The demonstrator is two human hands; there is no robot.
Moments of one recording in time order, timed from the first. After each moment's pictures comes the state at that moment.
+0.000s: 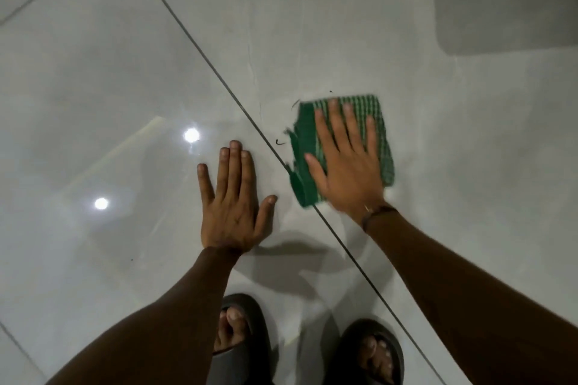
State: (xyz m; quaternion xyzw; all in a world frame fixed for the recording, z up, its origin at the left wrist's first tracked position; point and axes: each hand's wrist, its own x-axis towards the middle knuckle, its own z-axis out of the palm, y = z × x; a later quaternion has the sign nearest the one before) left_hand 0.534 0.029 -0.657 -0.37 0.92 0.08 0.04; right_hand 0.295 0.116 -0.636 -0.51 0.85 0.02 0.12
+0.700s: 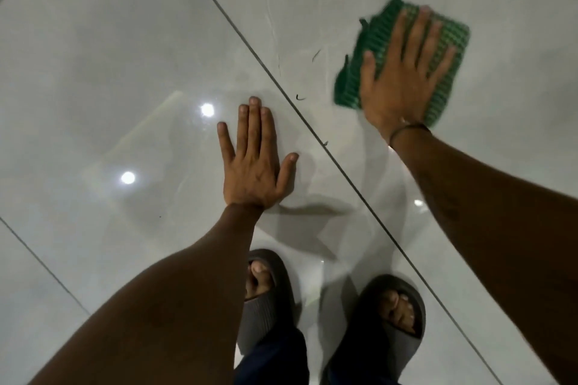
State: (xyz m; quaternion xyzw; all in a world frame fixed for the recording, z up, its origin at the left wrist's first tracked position) left_hand 0.533 0.027 -0.659 -0.38 0.92 0.10 0.06; right_hand 0.256 0.077 -0.627 -0.32 0.94 -0.02 0.08
